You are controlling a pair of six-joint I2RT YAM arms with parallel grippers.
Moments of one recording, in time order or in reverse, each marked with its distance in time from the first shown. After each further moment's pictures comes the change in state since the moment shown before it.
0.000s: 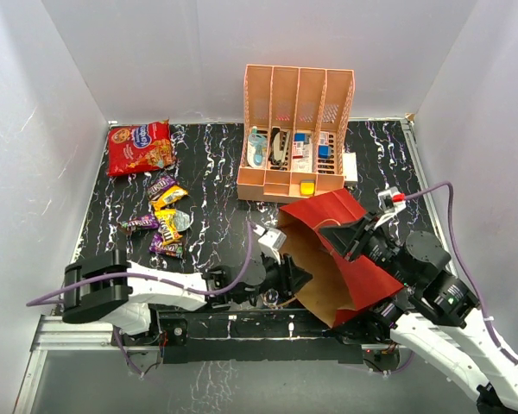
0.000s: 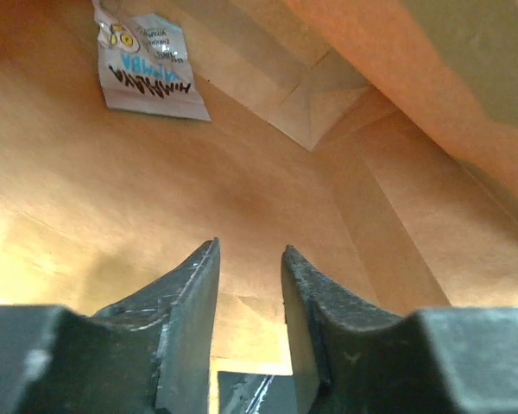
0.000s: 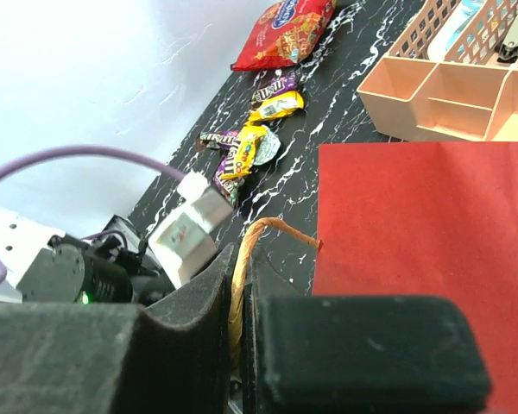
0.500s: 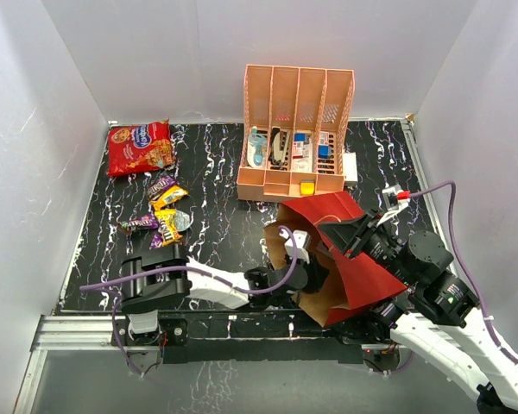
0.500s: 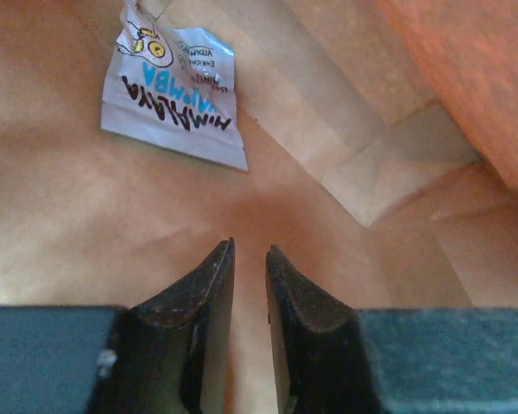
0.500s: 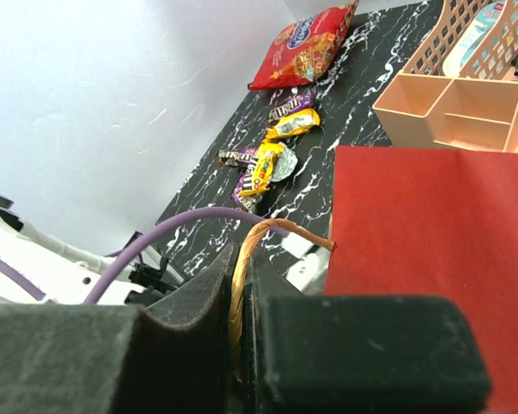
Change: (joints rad) left arm -0.053 0.361 0.246 -0.014 -0.201 -0.074; right arm 0.000 0.024 0.010 0.052 0.009 0.043
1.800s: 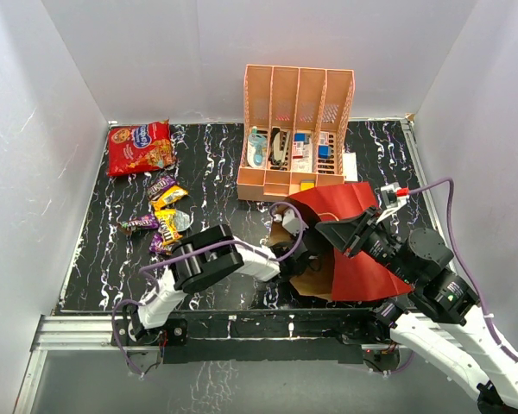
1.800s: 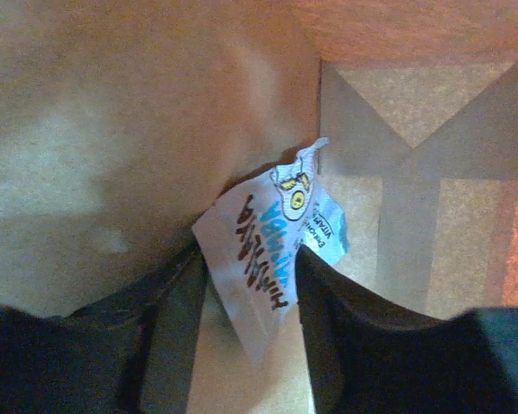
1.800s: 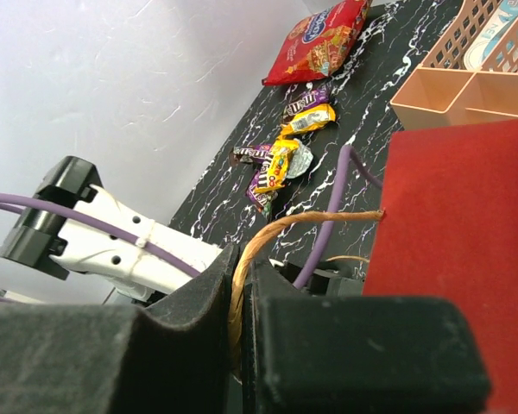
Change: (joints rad) left arm 0.195 0.389 0.333 -0.017 -0.135 -0.503; right arm 0.000 0.024 0.022 0.011 -0.034 0.041
